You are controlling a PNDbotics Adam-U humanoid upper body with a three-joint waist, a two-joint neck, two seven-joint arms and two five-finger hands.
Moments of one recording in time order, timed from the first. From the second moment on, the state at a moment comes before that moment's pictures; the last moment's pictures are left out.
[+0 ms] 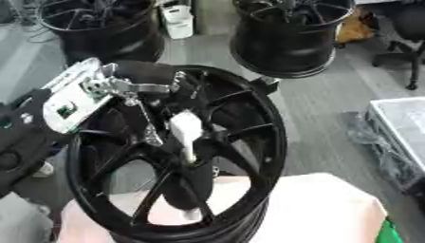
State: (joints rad) left arm -0.88 0.62 -0.58 -1.36 -0.35 -0.51 -0.61; right arm -0.07 -0.18 -0.20 -1.82 0.05 -0.02 -0.09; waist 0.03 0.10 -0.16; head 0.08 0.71
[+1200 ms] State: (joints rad) left arm -0.90 0.63 -0.51 -1.38 -0.12 -0.44 -0.68; right arm -0.07 -0.18 -0.20 -1.82 0.05 -0.02 -0.09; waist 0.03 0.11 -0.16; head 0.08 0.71
